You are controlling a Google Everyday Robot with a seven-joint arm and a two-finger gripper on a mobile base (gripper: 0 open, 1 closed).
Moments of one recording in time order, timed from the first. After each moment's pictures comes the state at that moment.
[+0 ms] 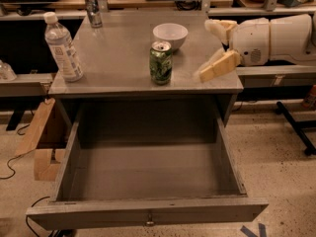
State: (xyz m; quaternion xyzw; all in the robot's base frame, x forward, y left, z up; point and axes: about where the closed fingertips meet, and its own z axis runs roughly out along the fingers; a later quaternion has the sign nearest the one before) arm 0.593 -0.106 0.966 -0.53 0.61 0.27 0.52
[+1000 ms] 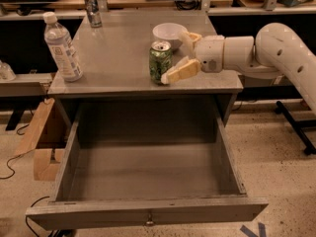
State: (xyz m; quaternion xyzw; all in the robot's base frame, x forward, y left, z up) arm 0.663 -0.049 0.912 -0.51 0.59 0.31 0.55
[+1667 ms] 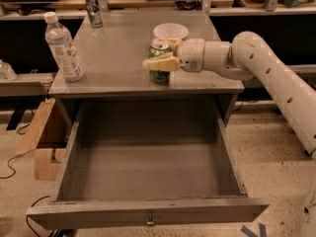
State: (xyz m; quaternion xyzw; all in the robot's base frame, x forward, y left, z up) arm 0.704 -0.007 0.891 -0.49 0.56 0.35 0.57
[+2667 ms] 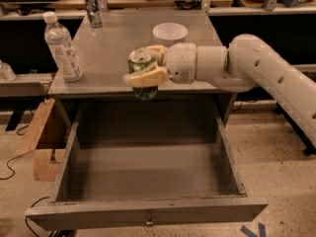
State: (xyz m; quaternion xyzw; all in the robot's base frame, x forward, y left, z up) arm 0.599 0.045 0.933 -0.51 0.52 0.39 0.56
